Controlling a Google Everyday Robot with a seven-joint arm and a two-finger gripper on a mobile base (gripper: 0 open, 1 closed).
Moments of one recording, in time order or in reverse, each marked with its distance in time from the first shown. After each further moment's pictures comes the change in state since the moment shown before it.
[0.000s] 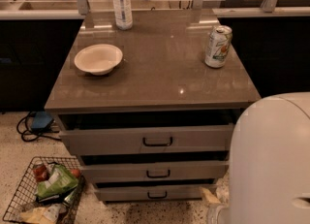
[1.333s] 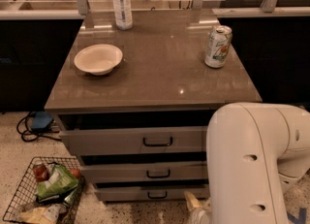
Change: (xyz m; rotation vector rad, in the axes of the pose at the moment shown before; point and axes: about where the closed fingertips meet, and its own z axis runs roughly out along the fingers) arm -0.010 0.016 0.094 0.032 -0.082 -0.022
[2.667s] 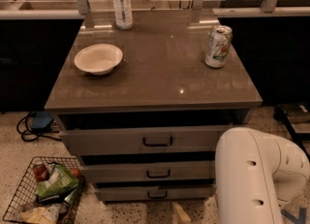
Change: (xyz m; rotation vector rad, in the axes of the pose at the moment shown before) arm -0.024 0.043 0.067 0.094 -0.214 0.006
